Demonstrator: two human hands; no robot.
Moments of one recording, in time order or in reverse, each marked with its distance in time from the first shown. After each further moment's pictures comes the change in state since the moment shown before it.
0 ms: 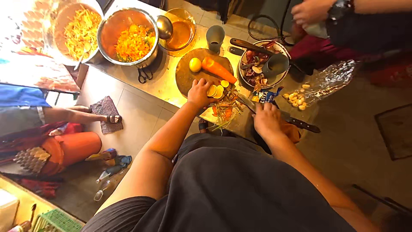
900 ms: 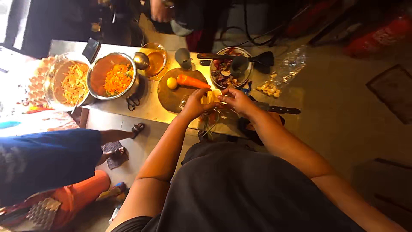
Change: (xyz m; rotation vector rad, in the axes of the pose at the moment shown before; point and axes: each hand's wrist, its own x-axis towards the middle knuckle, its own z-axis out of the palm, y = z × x) left_hand -0.026 0.097 -0.049 -0.491 -0.055 0.320; right_hand 0.011 -0.004 -0.051 1.305 -0.139 -0.212
